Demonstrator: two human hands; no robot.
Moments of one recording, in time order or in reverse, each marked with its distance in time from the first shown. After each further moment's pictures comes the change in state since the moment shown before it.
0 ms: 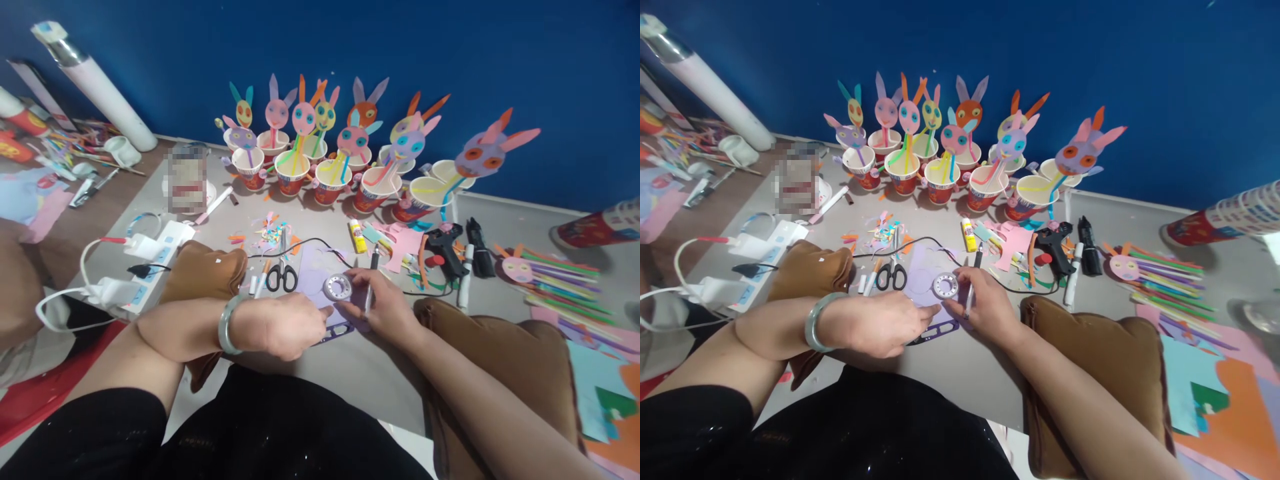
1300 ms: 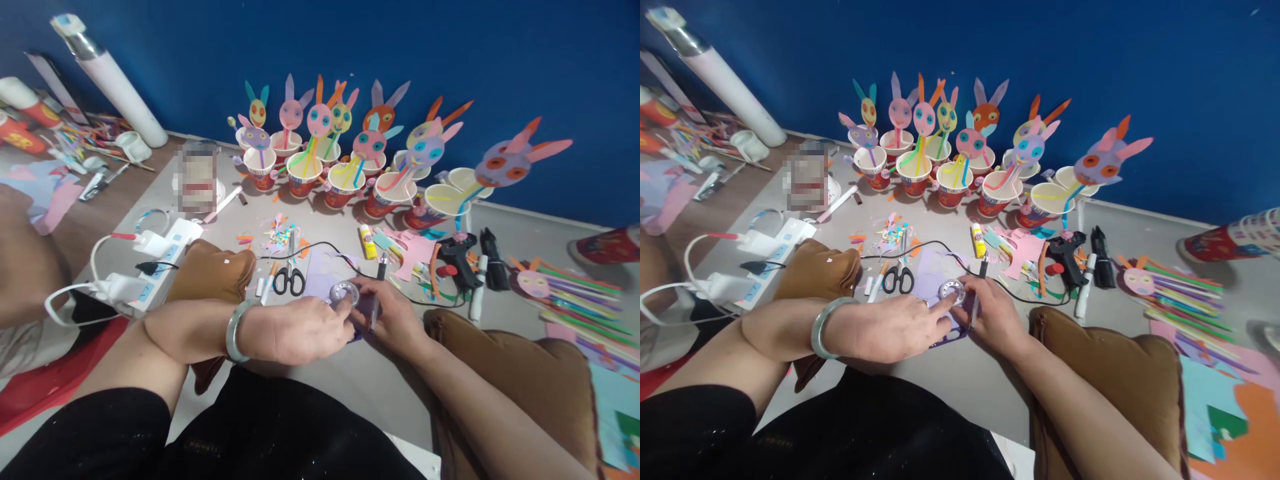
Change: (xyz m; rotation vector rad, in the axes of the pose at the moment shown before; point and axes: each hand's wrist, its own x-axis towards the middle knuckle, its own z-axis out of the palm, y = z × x) left_hand -0.006 0.003 0.007 0.092 0.331 -0.002; right_hand 0.001 0.008 0.005 -0.118 0.032 -0.240
